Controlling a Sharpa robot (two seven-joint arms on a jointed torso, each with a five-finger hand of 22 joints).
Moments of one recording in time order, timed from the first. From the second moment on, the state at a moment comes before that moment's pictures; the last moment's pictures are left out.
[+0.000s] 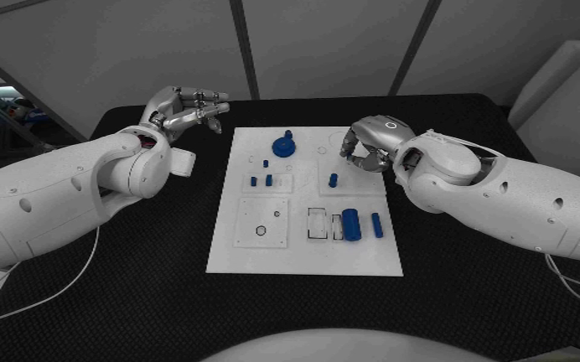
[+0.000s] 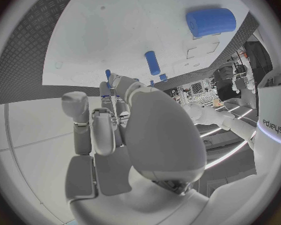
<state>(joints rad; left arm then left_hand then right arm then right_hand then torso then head) 1.10 -0.91 0.12 1.41 -0.28 -0.35 0.33 1.35 -0.19 0.51 -0.04 0.15 1.07 0.17 0.08 0.07 1.12 0.10 0.28 0.07 1.15 0.02 0.98 0.37 0.15 1.04 0.12 0.66 0.87 1.11 -0.79 0.05 1.51 -1.78 -0.31 -0.22 1.52 -0.14 0.48 0.01 0.20 1.16 0.12 0.17 0.08 1.22 0.08 0.18 0.14 1.47 -0.02 1.43 1.31 0.14 1.23 0.08 1.22 0.89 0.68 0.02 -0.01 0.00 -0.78</state>
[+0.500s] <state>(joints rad) 1.10 -0.90 0.12 1.40 -0.27 -0.35 0.32 1.35 -0.19 0.50 -0.04 0.15 1.07 0.17 0.08 0.07 1.11 0.10 0.28 0.07 1.15 0.02 0.97 0.37 0.21 1.03 0.12 0.66 0.87 1.12 -0.78 0.09 1.68 -1.75 -0.35 -0.22 1.52 -0.14 0.50 0.00 0.21 1.16 0.13 0.17 0.08 1.23 0.08 0.17 0.14 1.47 -0.02 1.43 1.31 0.14 1.23 0.08 1.23 0.89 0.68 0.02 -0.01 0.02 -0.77</state>
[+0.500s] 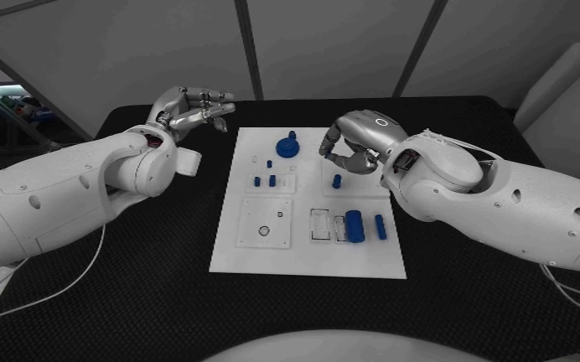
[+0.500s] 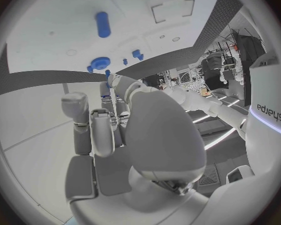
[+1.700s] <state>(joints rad) 1.11 -0.87 0.12 1.40 -0.27 -0.34 0.32 1.35 -0.19 0.50 -0.04 0.15 1.07 0.17 0.08 0.07 1.10 0.10 0.28 0.07 1.15 0.02 0.97 0.36 0.15 1.03 0.12 0.66 0.87 1.01 -0.59 0.05 1.59 -1.58 -0.32 -0.15 1.50 -0.14 0.50 -0.01 0.21 1.16 0.13 0.16 0.08 1.23 0.08 0.17 0.14 1.47 -0.02 1.43 1.31 0.14 1.23 0.08 1.23 0.89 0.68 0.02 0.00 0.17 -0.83</state>
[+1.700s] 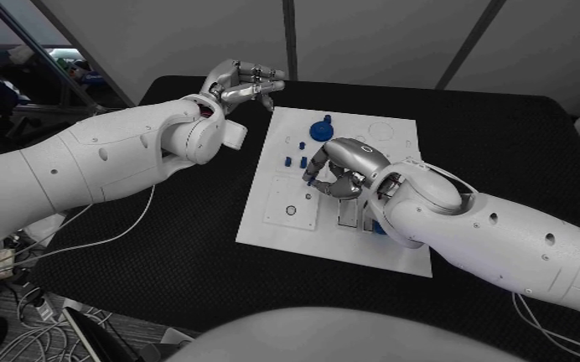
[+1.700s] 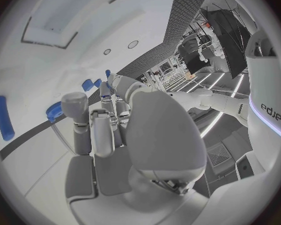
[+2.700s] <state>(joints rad) 1.11 -0.87 0.12 1.40 -0.27 -0.34 0.32 1.35 -0.19 0.50 -0.04 0.15 1.07 0.17 0.08 0.07 1.10 0.11 0.28 0.07 1.15 0.02 0.97 0.36 0.15 1.03 0.12 0.66 0.87 1.00 -0.59 0.04 1.58 -1.59 -0.27 -0.15 1.50 -0.15 0.50 -0.01 0.21 1.16 0.13 0.16 0.08 1.23 0.08 0.16 0.14 1.47 -0.02 1.43 1.31 0.14 1.23 0.08 1.23 0.89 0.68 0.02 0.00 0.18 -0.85</state>
